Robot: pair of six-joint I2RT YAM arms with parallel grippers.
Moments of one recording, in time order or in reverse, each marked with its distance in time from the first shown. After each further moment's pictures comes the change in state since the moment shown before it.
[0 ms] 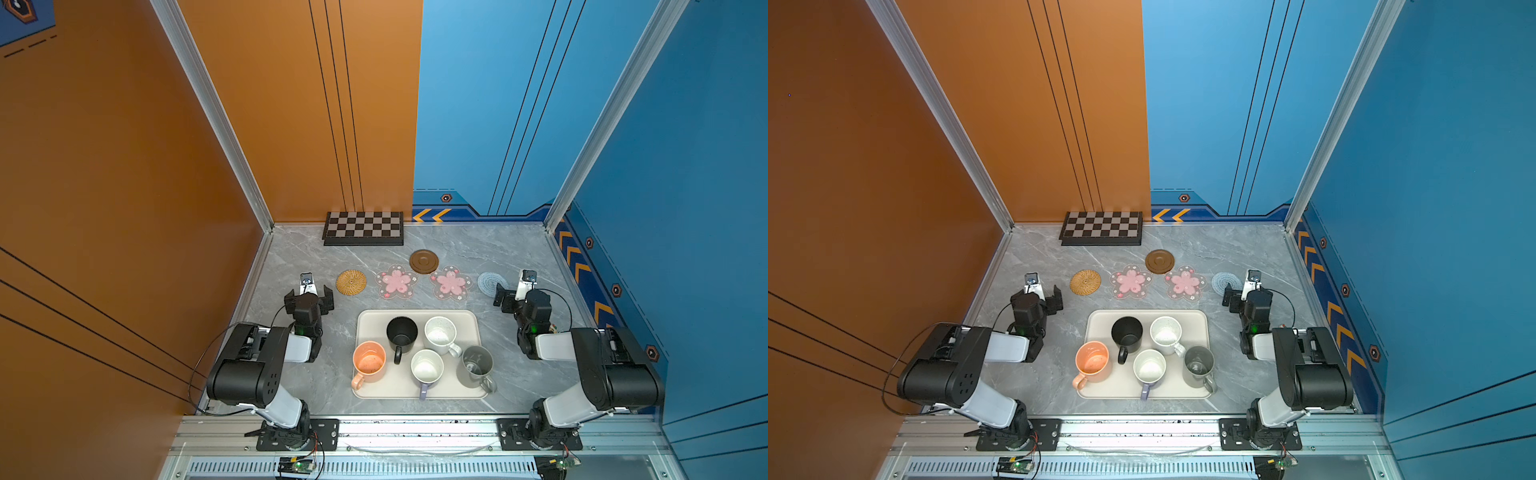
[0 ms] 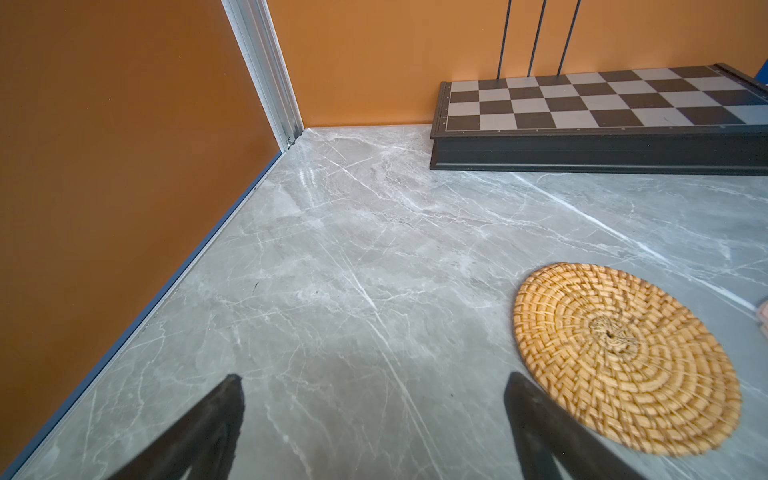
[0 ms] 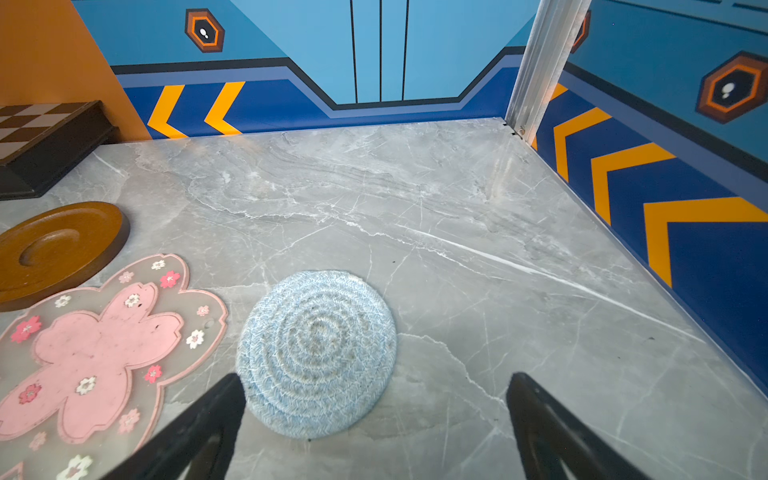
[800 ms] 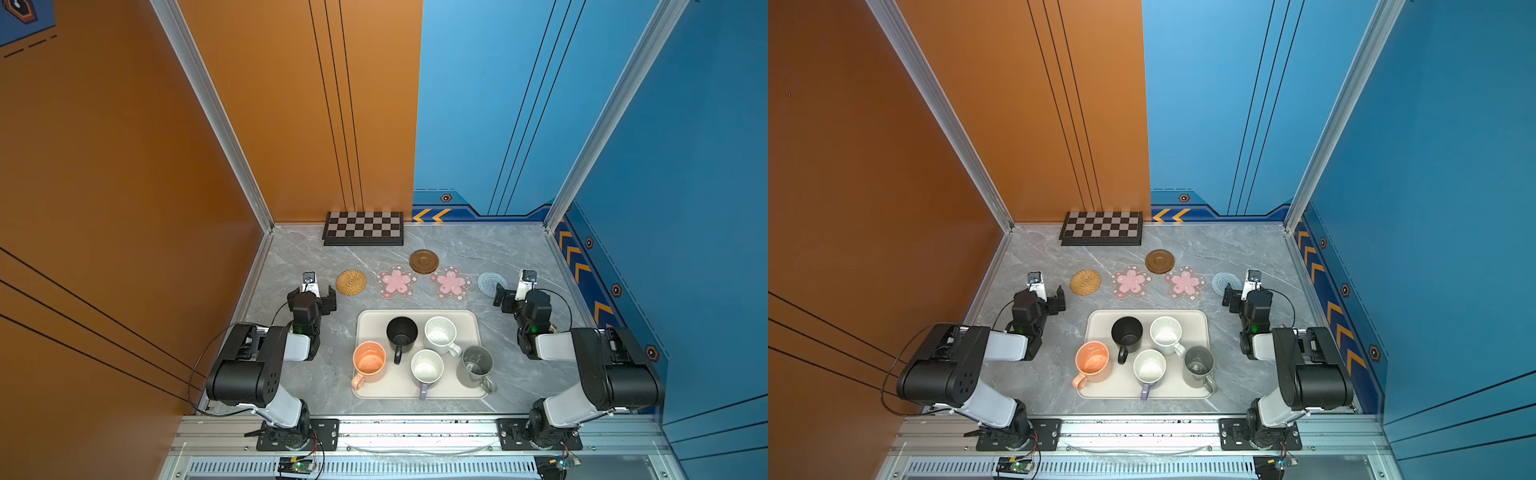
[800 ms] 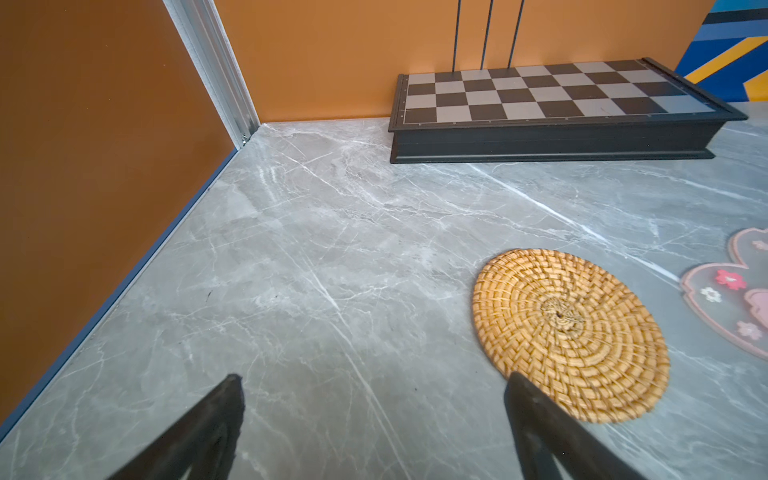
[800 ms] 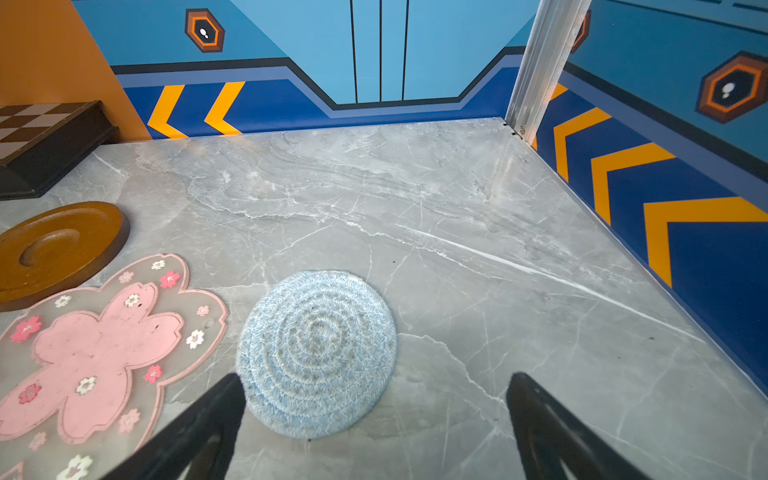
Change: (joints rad) left arm 0.034 0.000 0.015 -0.039 0.153 0.008; right arm 0.000 0.000 0.000 0.000 0.000 0.000
